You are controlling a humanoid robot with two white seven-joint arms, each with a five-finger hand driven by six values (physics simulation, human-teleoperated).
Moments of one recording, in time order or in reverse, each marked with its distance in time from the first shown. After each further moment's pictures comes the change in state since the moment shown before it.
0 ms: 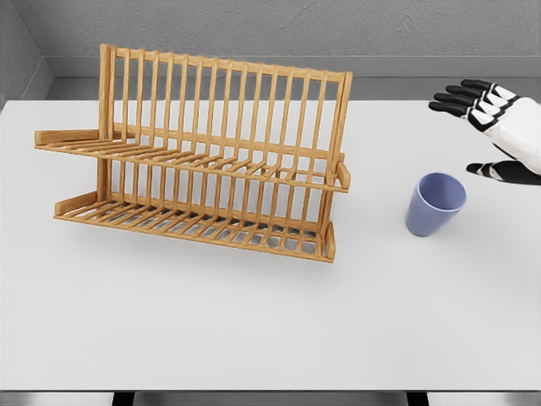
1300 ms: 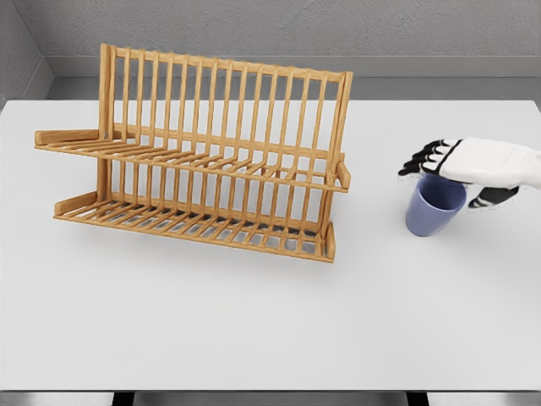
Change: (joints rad) left arm 0.002 0.000 0.000 0.000 0.000 0.000 0.000; right arm -0.410 0.011 0.363 0.179 0.007 -0.002 0.586
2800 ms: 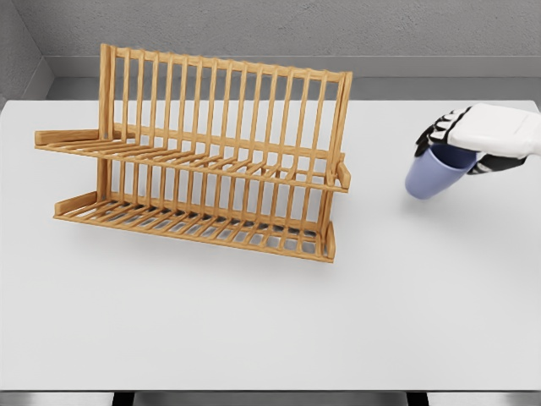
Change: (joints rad) left arm 0.000 0.000 0.000 0.000 0.000 0.000 0.000; right arm -0.061 0.015 -0.046 0.011 -0.008 -0.001 0.000
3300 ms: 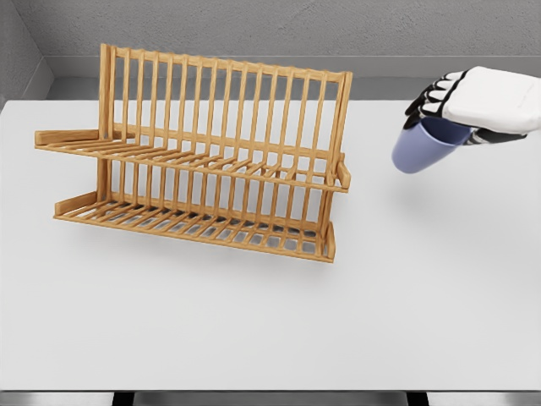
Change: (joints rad) left arm -0.002 0.000 0.000 0.000 0.000 0.000 0.000; right arm -0.041 -0.002 -0.059 -0.141 -0.002 0.000 0.000
